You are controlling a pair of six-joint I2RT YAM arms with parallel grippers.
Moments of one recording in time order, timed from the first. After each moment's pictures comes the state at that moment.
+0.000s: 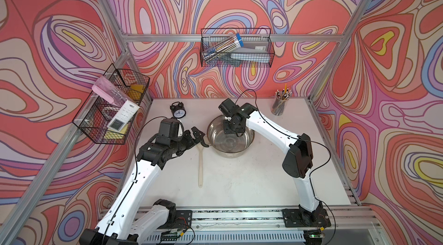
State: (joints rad) left arm -0.26 1.00 1.04 -0.80 0.23 -0.79; right arm 0.74 2.14 2.10 -1.14 0.14 0.57
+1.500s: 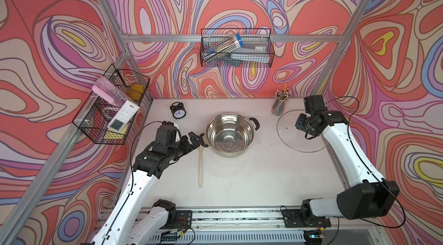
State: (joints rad) left arm -0.26 0.88 0.93 -0.81 0.17 -0.78; right arm 0.04 1.41 1.37 -1.03 0.24 0.51
